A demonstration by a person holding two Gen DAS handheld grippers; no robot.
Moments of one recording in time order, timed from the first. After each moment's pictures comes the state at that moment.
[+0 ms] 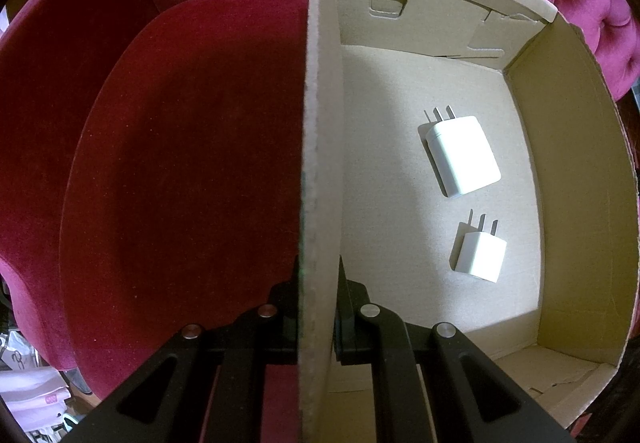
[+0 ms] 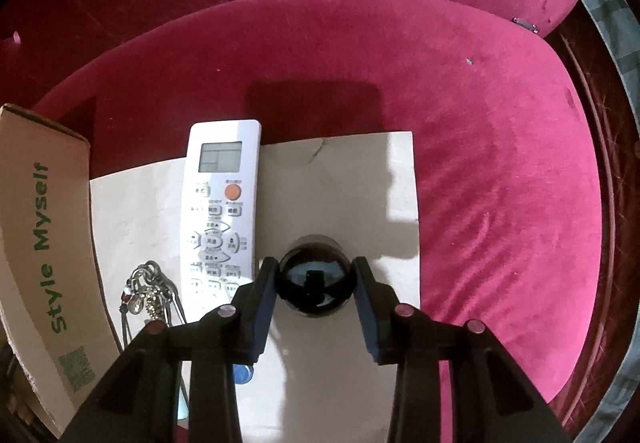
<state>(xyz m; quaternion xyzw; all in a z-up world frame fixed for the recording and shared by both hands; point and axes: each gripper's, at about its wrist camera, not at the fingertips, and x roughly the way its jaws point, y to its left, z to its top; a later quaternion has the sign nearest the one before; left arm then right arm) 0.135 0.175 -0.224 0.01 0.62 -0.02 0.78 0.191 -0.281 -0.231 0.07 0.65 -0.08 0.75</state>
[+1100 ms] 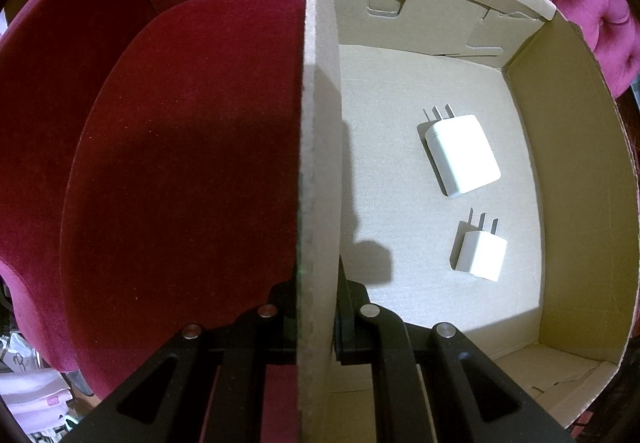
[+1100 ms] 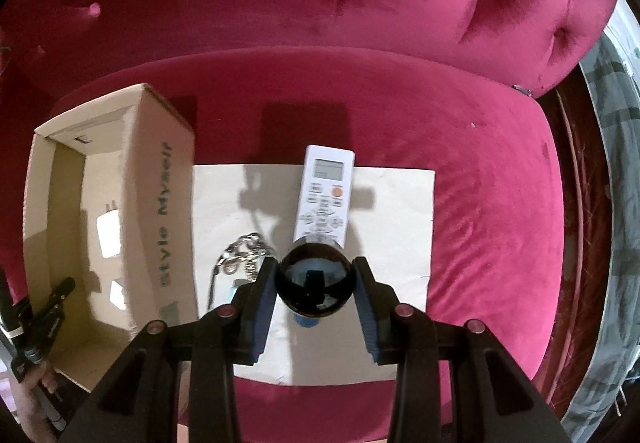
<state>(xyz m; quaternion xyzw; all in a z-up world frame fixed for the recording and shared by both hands) 0.137 0.171 -0.223 0.02 0.62 -0.02 0.78 0.168 -0.193 -0.127 0.02 0.64 -0.06 0.77</state>
